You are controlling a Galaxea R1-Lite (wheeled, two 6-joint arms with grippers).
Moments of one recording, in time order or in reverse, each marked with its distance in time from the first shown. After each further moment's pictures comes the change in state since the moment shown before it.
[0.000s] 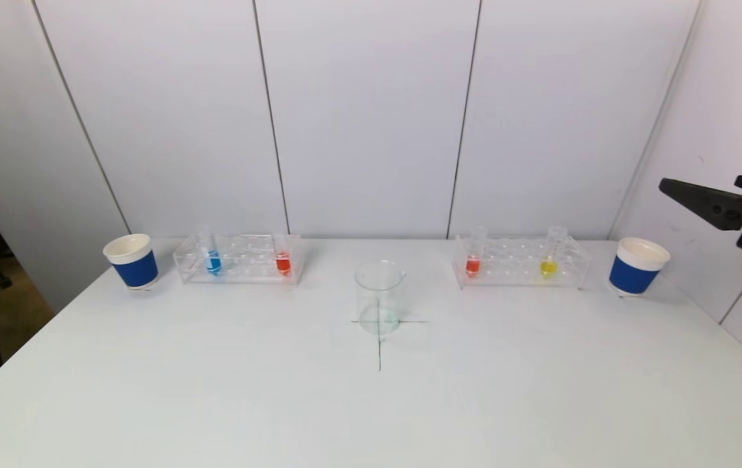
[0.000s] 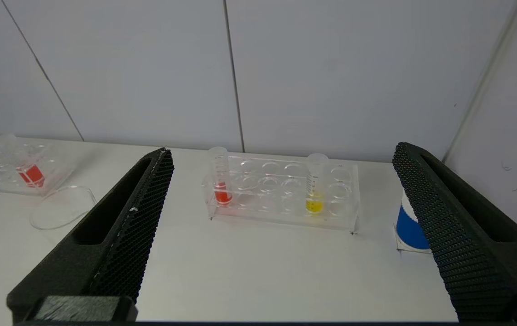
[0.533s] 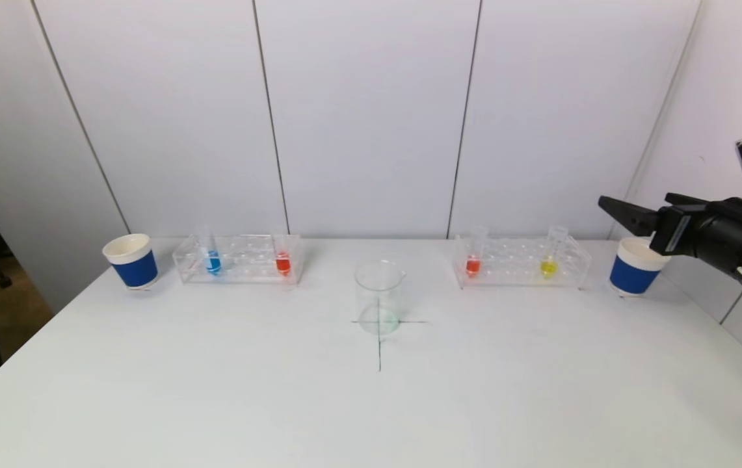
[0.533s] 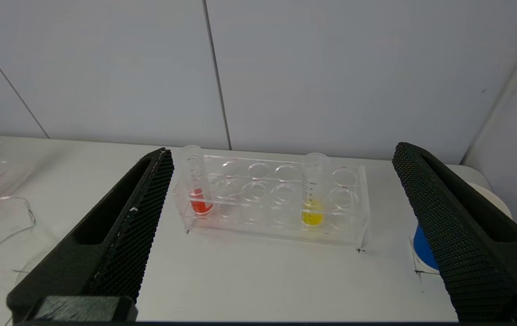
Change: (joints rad) left arm 0.000 0.000 0.000 0.000 0.000 0.000; right arm 0.001 0.311 0.056 -0.353 -0.008 0.000
